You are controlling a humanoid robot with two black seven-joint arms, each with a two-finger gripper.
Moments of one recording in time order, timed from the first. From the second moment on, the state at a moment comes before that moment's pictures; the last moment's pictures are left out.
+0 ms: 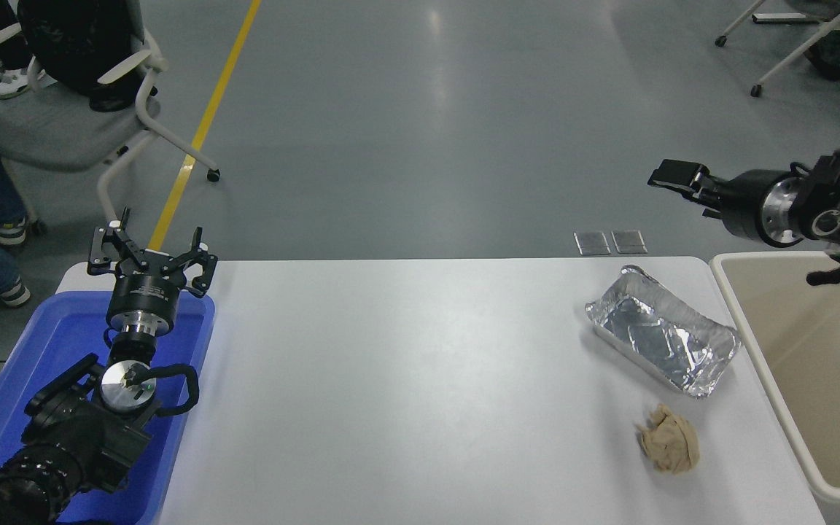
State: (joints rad) left arm -0.65 0.16 -0.94 -0.29 -0.24 -0.65 -0.40; right arm 1.80 -0.72 -0.88 1.37 -0.41 0.00 -0.03
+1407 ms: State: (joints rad) left arm -0.65 0.16 -0.94 -0.29 -0.24 -0.65 -0.40; right arm 2.25 -0.10 -1.35 1.58 -0.05 0.45 -0.04
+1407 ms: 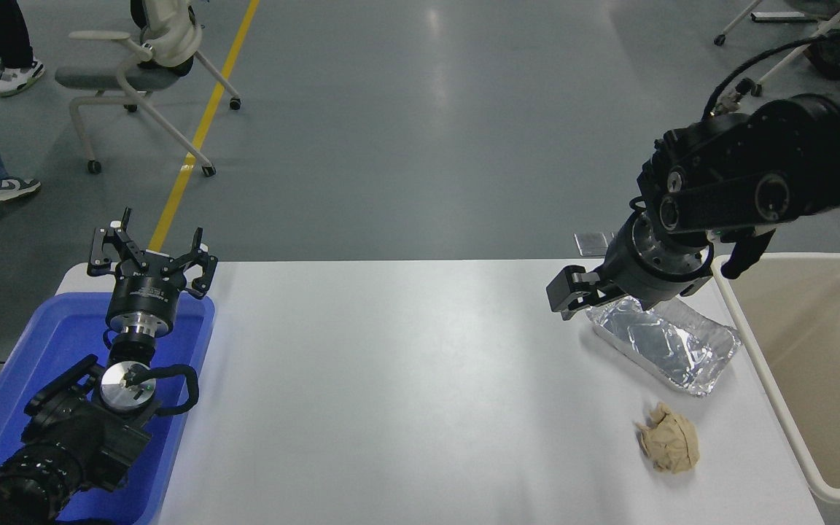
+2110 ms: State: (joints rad) left arm -0.65 0.16 -0.94 -0.29 -0.24 -0.65 -0.40; right arm 2.40 -0.08 -1.34 1.66 -0.03 0.66 -0.03
